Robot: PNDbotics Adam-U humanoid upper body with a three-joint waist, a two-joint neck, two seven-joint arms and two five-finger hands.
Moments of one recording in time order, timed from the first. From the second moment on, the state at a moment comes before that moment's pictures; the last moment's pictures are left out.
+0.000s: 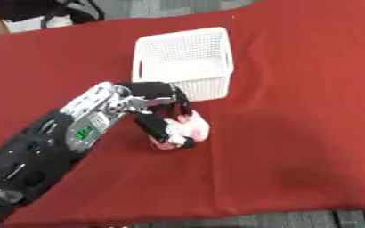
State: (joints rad) left arm -0.57 0.57 -0.47 -1.59 -0.61 -0.04 -0.58; right arm -0.16 -0.39 0.09 -1.98 0.02 -0.68 -0.09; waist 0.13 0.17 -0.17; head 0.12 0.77
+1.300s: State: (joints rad) left arm -0.55 0.55 -0.47 -1.60 -0.59 -0.01 -0.54; right arm -0.16 -0.39 0.09 -1.98 0.02 -0.67 -0.08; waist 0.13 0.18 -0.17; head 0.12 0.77
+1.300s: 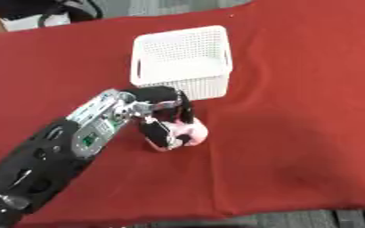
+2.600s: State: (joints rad) left arm -0.57 0.52 -0.47 -1.60 -0.77 -0.10 -0.53; right arm -0.18 -0.40 0.07 -1.98 0.03 -0.69 -0.10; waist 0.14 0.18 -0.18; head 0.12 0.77
